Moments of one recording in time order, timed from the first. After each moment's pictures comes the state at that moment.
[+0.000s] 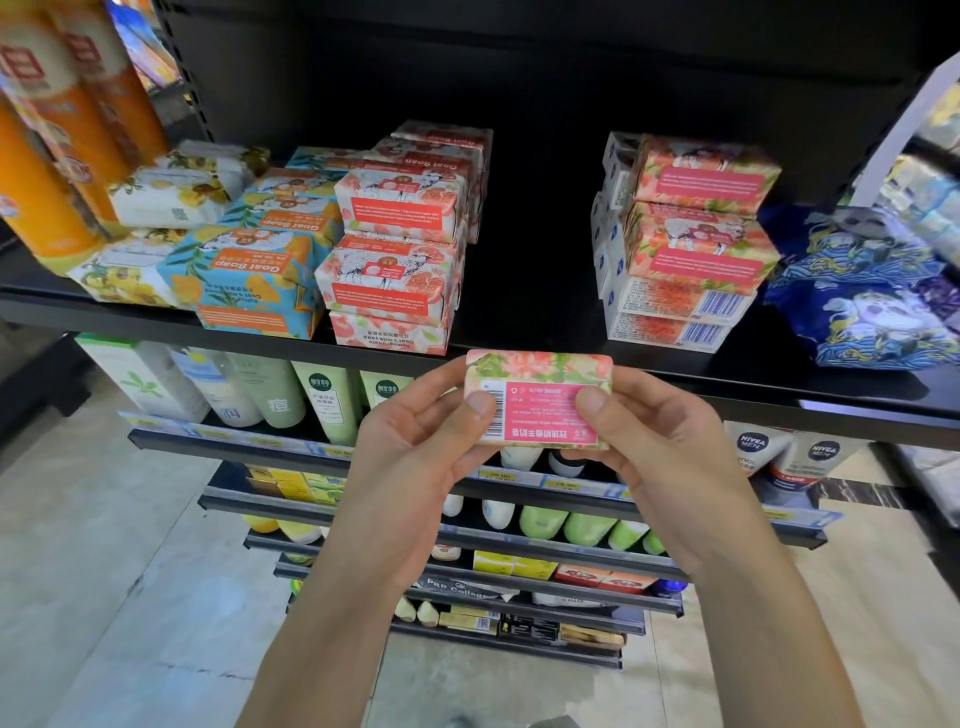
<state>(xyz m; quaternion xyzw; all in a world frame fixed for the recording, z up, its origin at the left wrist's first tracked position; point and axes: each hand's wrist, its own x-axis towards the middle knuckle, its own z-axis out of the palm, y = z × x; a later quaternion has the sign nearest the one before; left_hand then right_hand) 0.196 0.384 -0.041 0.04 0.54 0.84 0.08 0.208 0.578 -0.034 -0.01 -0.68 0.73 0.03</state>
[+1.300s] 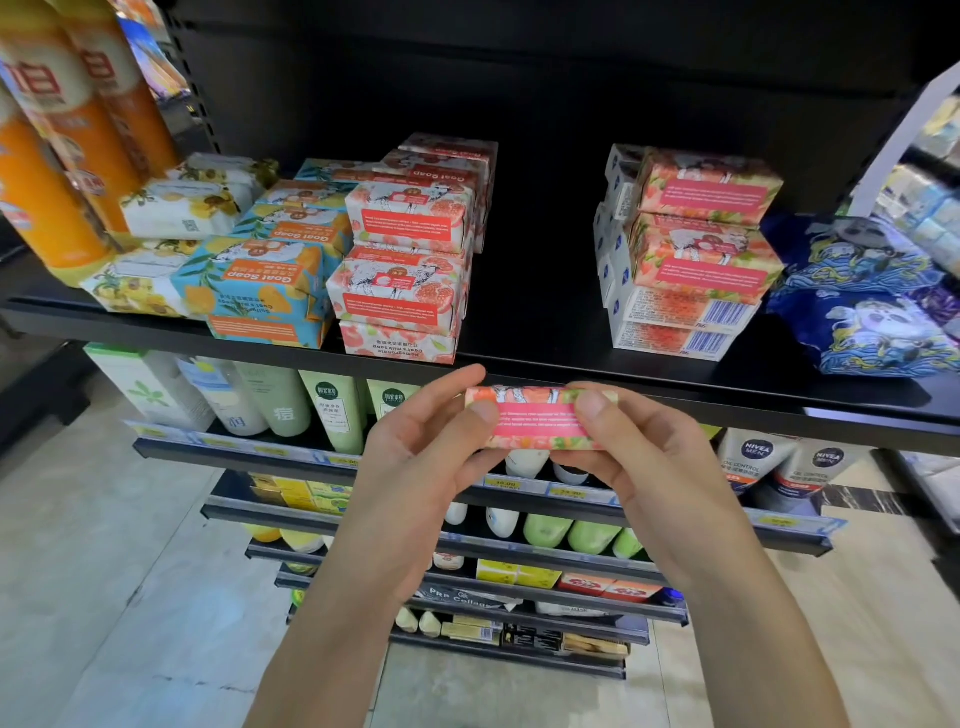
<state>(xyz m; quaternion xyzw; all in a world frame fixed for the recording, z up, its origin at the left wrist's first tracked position) 0.197 0.378 -0.042 0.01 0.56 0.82 0.08 0.210 0.566 -0.037 -0.03 -0.69 0.72 0.01</state>
